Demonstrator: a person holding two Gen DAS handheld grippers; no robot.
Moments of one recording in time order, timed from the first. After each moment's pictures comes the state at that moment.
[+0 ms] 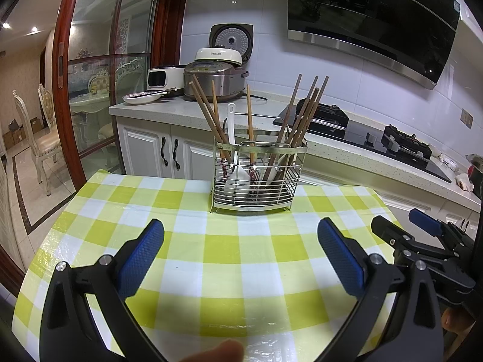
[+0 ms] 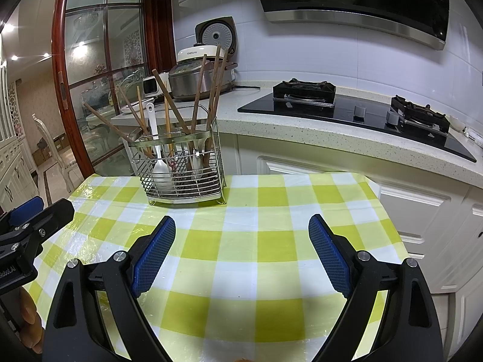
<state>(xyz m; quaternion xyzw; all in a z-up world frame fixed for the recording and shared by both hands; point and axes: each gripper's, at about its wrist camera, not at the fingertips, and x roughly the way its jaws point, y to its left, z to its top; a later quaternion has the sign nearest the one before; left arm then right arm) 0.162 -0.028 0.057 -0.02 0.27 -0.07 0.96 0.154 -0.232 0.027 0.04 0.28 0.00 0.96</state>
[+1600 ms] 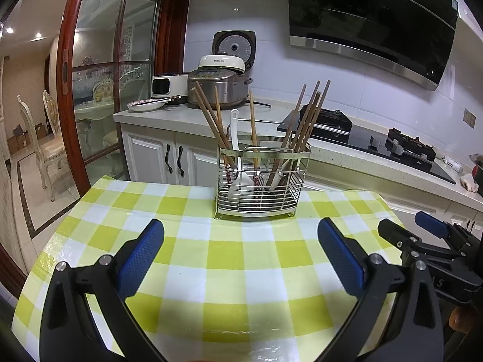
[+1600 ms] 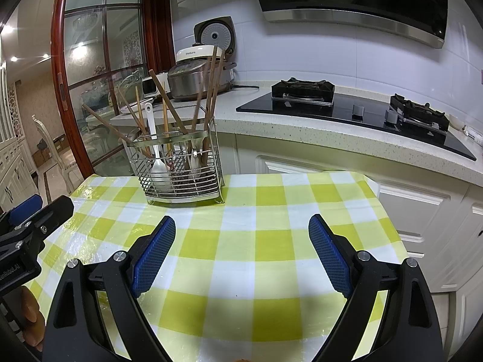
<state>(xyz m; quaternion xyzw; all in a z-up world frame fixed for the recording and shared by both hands) 0.160 -0.032 0.055 -0.02 0.25 -0.06 0.97 0.154 -0.237 0.026 0.04 0.28 0.00 0.96</state>
